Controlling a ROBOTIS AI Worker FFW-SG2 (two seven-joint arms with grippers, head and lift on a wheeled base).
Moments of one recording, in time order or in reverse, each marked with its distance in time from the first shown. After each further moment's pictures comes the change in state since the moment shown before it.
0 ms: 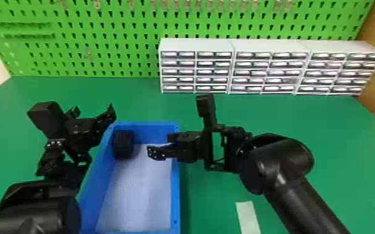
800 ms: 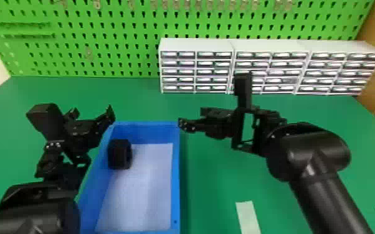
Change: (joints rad) left arm 0.007 0.000 0.007 0.000 -0.001 0.000 0.000; right arm 0.034 0.009 -0.217 -0.106 0.122 -0.014 -0.017
